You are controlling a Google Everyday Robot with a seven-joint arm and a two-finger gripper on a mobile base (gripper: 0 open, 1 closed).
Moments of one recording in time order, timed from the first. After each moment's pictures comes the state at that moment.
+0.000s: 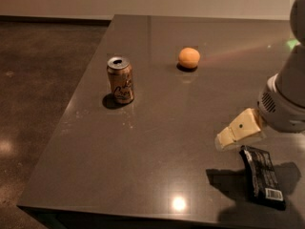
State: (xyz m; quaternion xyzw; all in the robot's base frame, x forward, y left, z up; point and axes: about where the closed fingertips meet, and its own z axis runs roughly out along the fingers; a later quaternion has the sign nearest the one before) arm 0.373 -0.227 0.887 -0.04 1.00 -0.02 0.05
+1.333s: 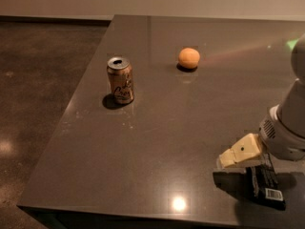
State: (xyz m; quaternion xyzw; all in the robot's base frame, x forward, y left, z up) arm 0.344 -0.236 0.834 0.01 1.00 0.01 0.00
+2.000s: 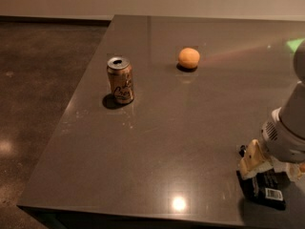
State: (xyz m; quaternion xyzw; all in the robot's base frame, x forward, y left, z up) arm 0.341 -0.240 0.828 0.02 1.00 0.02 -0.01
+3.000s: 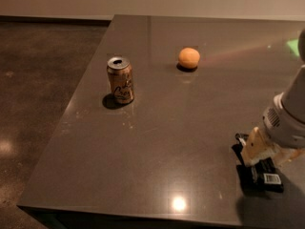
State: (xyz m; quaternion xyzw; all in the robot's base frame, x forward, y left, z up) arm 0.358 -0.240 0.850 0.01 1.00 0.01 0.01
